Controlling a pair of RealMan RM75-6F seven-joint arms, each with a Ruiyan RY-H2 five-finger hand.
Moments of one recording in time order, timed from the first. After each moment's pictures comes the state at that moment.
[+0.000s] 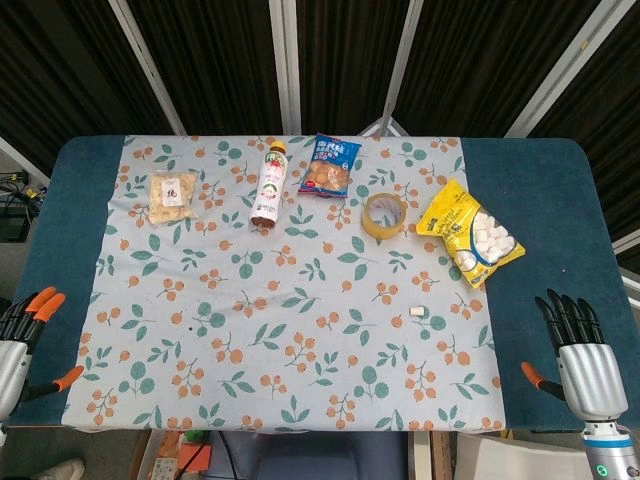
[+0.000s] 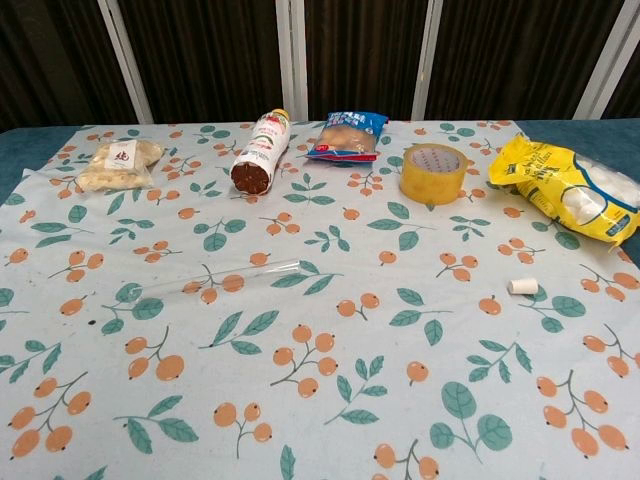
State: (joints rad) left arm -0.02 -1.09 0.02 -1.68 1.63 1.58 -0.14; right arm 0.04 -1.18 0.03 -1.58 -1.63 1.59 -0.06
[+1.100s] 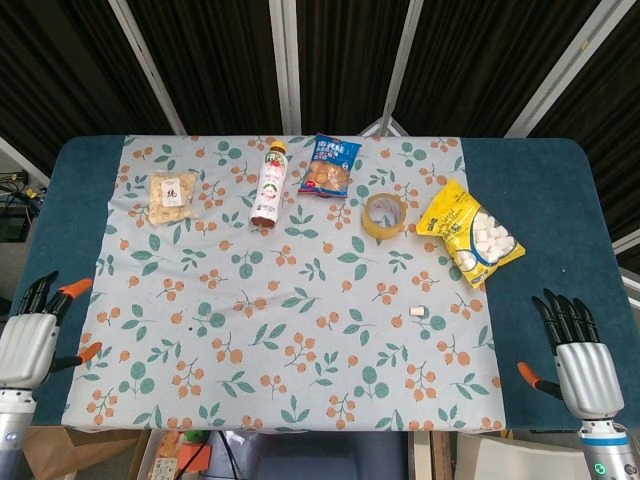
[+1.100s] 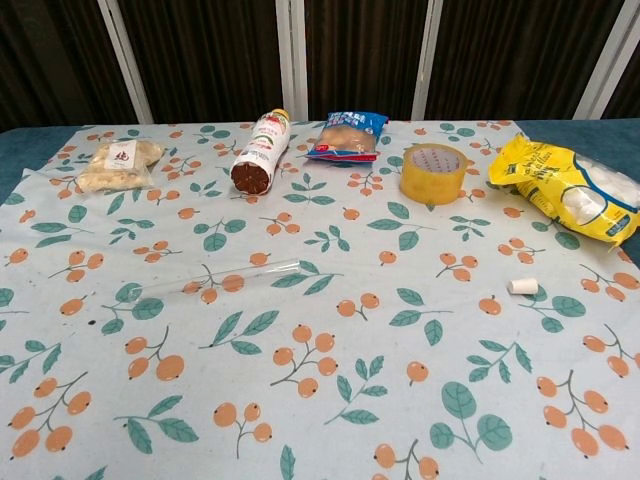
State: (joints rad) left arm -0.13 -1.14 -0.09 -1.82 1.43 1.42 0.16; right arm 0.04 -1.18 0.03 -1.59 -1.62 1.57 -0.03
